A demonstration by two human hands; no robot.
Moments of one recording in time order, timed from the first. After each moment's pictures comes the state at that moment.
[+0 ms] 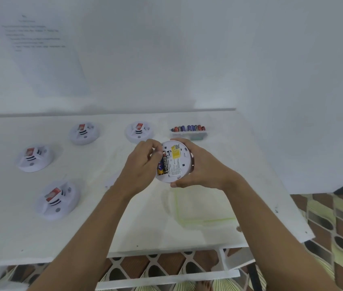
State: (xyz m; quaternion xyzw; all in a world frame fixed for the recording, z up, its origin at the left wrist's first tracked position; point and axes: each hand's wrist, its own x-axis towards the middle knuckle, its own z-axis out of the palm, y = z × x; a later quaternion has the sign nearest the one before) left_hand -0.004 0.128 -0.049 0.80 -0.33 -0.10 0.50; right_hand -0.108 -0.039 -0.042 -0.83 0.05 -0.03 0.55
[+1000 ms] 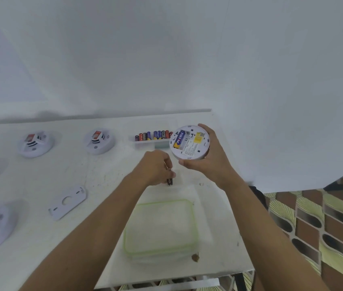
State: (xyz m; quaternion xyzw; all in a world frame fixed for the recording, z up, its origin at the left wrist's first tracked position) left_hand -0.007 -0.044 -0.071 0.88 -0.31 -0.24 0.25; right_hand -0.126 -0.186 -0.078 -0.74 0.17 -0.20 0.62
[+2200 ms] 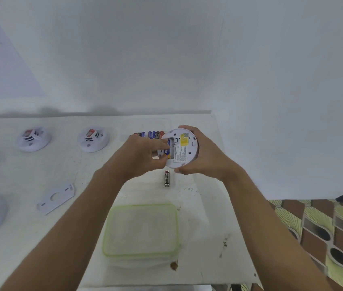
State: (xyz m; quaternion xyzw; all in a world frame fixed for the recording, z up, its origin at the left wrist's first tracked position) left_hand -0.006 -0.042 -0.044 0.78 -0.54 0.06 0.31; right_hand -0.125 -0.229 -0.053 -0.81 0.06 -0.07 0.58
